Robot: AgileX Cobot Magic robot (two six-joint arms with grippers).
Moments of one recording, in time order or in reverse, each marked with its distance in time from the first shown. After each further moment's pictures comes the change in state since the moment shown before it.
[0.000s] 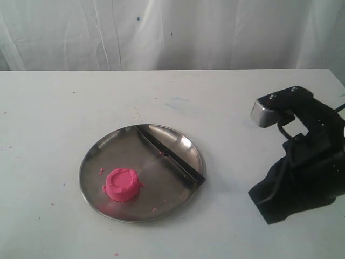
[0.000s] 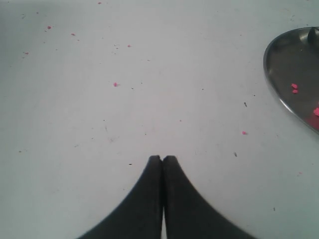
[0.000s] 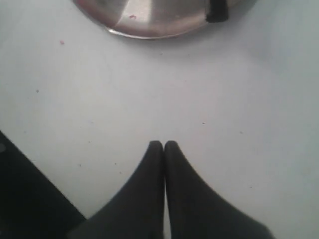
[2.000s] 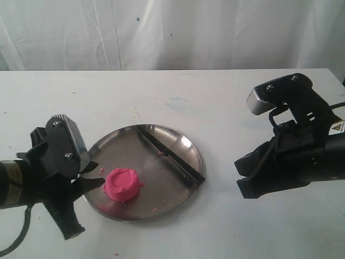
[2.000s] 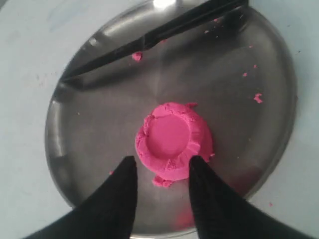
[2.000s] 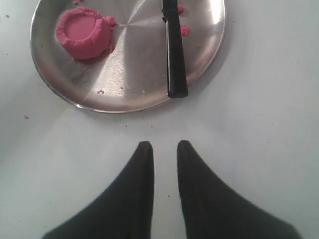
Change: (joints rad) left arm -0.559 1.303 -0.454 0.933 -0.701 -0.233; right arm 0.054 0.006 0.087 0.057 -0.368 -0.051
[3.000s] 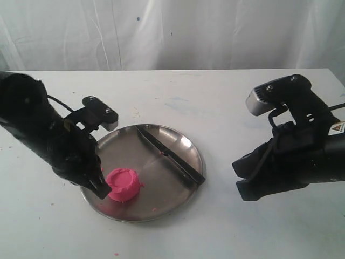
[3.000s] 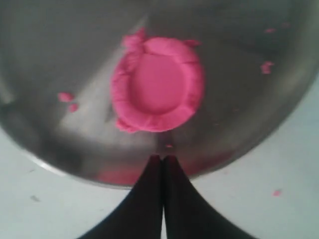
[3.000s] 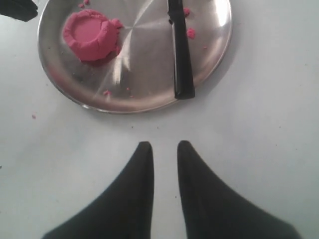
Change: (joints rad) left arm -0.003 0.264 -0.506 -1.061 0.879 0.684; right arm 0.000 0.002 0.005 0.044 0.012 -0.046
